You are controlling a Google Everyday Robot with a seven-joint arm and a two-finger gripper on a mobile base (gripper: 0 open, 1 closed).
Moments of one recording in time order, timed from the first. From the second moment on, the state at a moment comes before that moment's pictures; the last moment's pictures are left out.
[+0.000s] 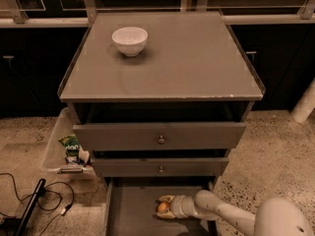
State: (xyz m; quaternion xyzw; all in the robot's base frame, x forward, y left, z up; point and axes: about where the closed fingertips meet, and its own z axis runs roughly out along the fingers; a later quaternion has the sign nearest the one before) arm 0.526 -0.053 0.150 -0.55 0.72 0.25 0.36
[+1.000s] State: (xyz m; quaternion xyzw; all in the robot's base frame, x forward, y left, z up) arm 0.526 -0.053 0.150 -0.55 0.72 0.25 0.36
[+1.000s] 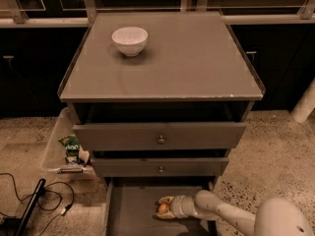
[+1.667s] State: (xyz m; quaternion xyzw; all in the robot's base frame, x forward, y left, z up) arm 0.526 -0.052 0.150 -0.55 0.72 0.25 0.36
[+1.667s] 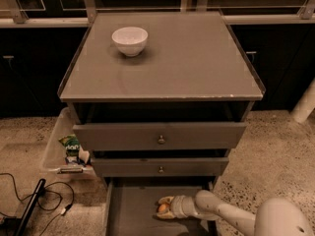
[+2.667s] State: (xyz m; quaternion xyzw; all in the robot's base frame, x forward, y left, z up) arm 0.526 -0.052 0.150 -0.55 0.72 0.25 0.36
